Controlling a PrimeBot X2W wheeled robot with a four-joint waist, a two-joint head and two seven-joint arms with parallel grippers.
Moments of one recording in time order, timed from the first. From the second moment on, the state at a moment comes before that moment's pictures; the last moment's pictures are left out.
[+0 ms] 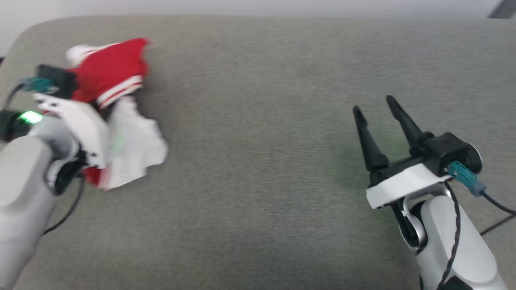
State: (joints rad) left arm -0.87 0.64 -0.77 0.69 -0.84 -0.13 0.14; right arm -0.41 -0.13 0.19 0.33 0.21 0.13 -0.26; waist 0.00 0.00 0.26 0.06
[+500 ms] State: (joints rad) left arm -1.04 0.54 -1.05 0.38 -0.81 -0.13 0.20; right arm -0.36 -0.08 0.04 0.26 0.25 0.13 -0.26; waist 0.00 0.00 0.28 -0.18
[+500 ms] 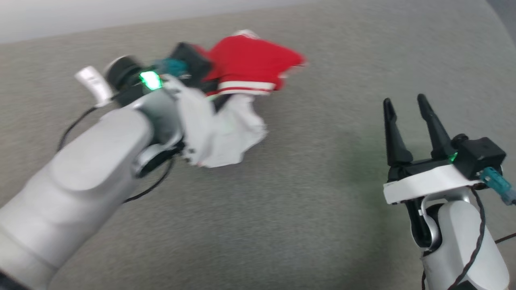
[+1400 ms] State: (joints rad) left arm -1.11 0.51 -1.25 0.50 -0.79 -0.13 0.48; right arm -0.32 -0.05 0.05 0.23 0.46 0.13 -0.26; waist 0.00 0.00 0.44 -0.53
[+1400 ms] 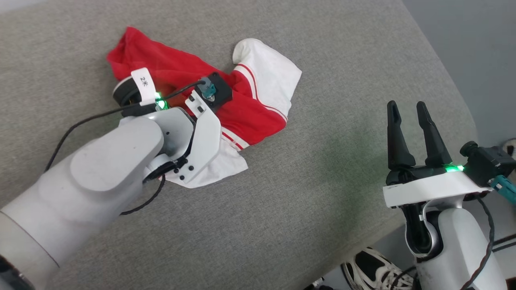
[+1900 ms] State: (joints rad) left arm -1.13 0.49 -1.27 0.44 -0.77 -0.14 0.51; right arm -0.34 -0.05 0.02 0.23 0.41 0.13 -0.26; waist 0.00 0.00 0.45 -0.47
